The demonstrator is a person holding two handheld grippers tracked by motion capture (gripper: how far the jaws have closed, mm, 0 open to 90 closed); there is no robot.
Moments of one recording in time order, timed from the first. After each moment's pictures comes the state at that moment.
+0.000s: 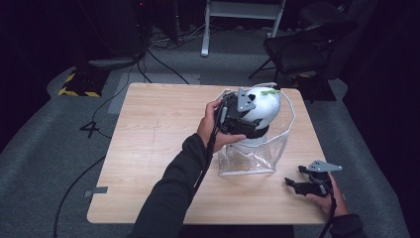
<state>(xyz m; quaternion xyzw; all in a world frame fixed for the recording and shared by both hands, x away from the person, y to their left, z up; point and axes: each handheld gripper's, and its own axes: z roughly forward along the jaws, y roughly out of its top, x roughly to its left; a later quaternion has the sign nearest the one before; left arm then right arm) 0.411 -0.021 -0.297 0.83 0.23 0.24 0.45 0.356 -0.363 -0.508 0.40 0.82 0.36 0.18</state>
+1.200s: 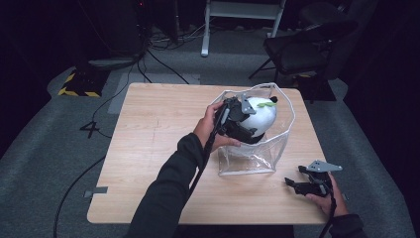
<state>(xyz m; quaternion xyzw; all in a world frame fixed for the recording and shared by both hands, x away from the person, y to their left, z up) 0.418 -0.023 -0.309 0.88 0.21 0.20 0.38 0.356 -0.363 -0.508 0.40 0.82 0.36 0.18</state>
